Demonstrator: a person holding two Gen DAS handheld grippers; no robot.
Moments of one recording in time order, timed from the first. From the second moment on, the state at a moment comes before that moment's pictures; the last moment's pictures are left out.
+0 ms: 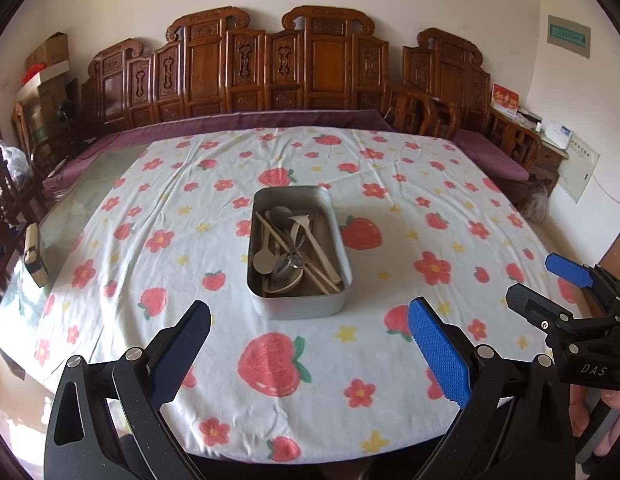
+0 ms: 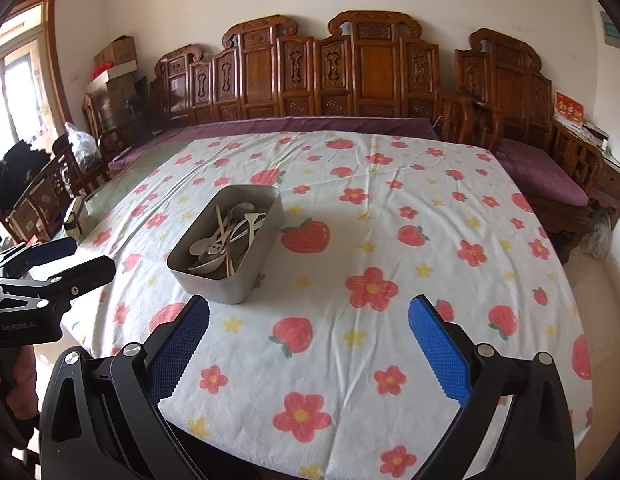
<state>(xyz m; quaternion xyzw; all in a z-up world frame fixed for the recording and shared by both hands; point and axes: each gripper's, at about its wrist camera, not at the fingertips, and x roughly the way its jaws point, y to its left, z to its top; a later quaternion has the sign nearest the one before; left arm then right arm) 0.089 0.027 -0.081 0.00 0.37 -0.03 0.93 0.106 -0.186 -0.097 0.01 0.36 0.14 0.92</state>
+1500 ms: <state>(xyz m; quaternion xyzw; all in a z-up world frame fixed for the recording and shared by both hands) 0.001 -0.013 0.067 0.01 0.21 -0.03 0.98 0.000 -0.224 0.067 0.03 0.17 0.12 0.98</state>
